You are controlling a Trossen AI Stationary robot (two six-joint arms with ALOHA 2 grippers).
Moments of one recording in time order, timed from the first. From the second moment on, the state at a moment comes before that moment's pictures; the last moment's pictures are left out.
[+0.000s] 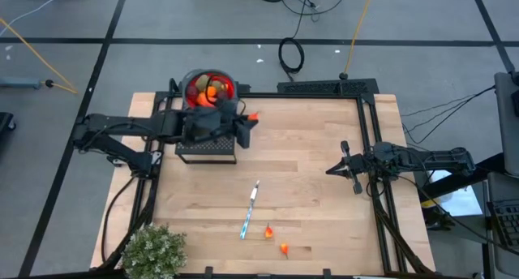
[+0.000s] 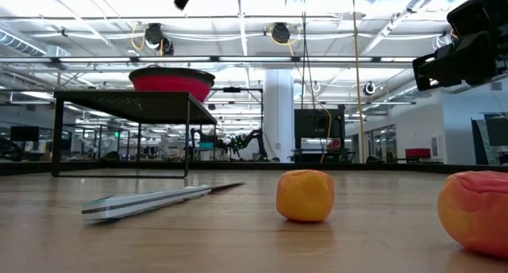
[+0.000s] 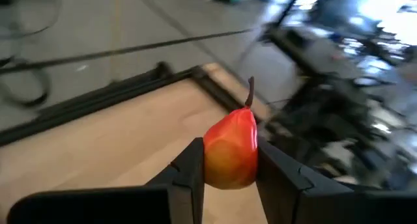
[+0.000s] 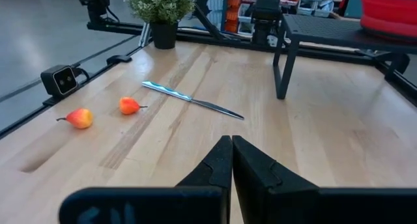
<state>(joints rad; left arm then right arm) -0.01 1.36 1.32 -0.30 -0.43 -0.64 0.03 0.11 0.11 -0.19 -0.18 -0.09</state>
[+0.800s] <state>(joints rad) 0.35 1.36 1.32 -0.57 -0.45 -0.52 0.03 0.11 0.11 -0.10 -0.16 -0.09</state>
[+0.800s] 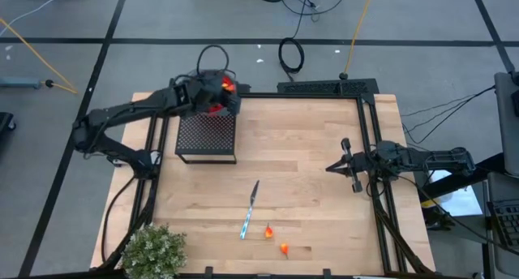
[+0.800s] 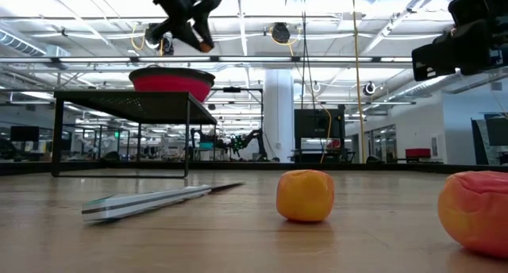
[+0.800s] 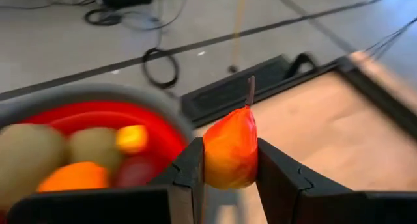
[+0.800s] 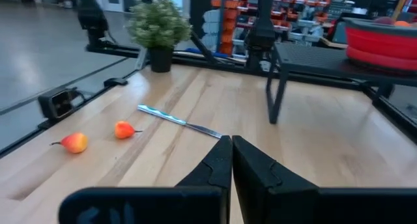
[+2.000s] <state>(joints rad) 0.52 1.38 1.47 -1.17 -0.25 0.02 0.03 0.11 0.11 -0.11 0.03 -0.02</state>
